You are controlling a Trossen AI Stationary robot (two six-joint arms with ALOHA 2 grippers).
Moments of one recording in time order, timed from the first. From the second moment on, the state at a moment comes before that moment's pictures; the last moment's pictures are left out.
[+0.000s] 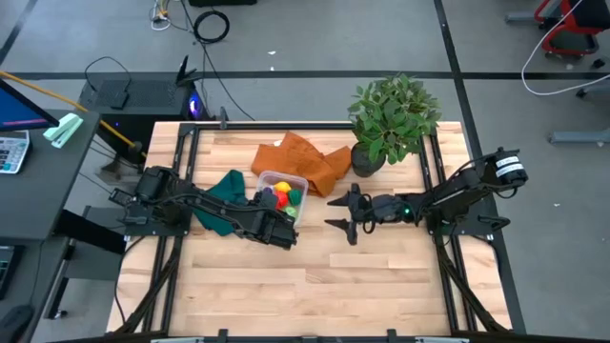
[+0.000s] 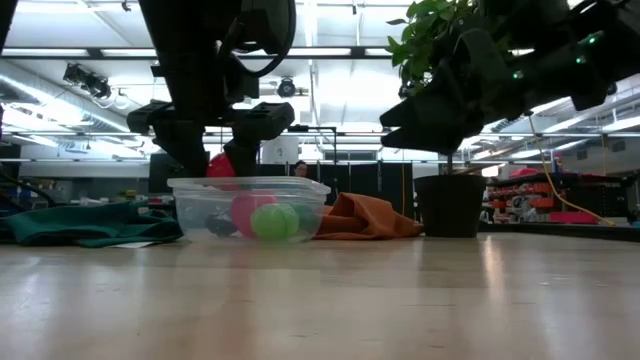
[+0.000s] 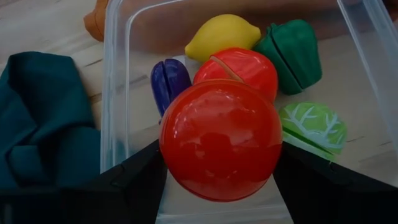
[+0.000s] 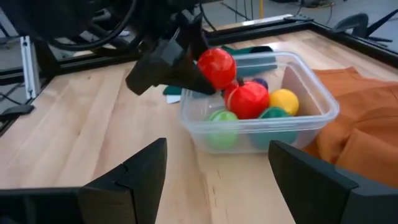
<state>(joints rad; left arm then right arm) -0.27 1.85 1.24 -0.95 -0.67 -1.48 0.17 1.46 0.44 0.76 0.26 0.21</state>
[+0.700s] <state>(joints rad) -0.24 1.85 1.24 -0.95 -0.66 -1.44 0.09 1.46 0.43 0.83 0.17 0.21</state>
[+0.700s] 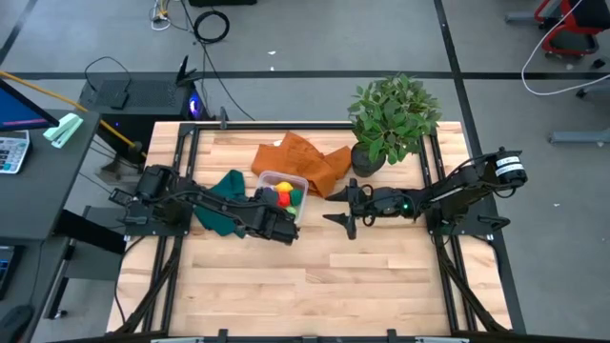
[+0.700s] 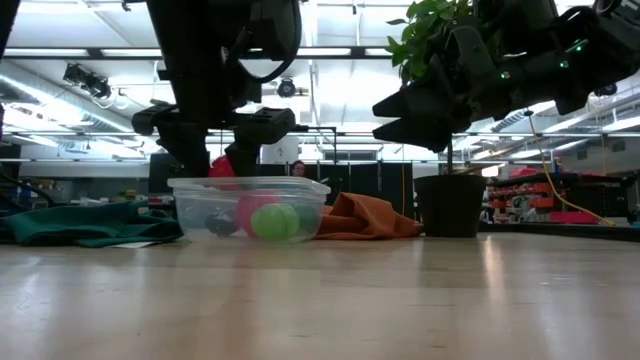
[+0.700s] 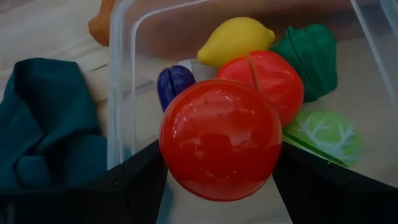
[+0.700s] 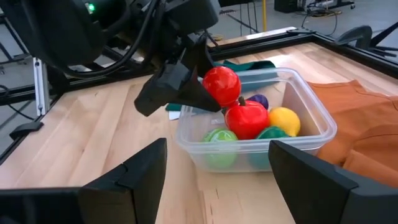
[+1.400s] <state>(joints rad) -0.23 1.85 1.24 -0.95 -0.66 -1.45 0.09 1.46 0.43 0.82 0.16 0.22</state>
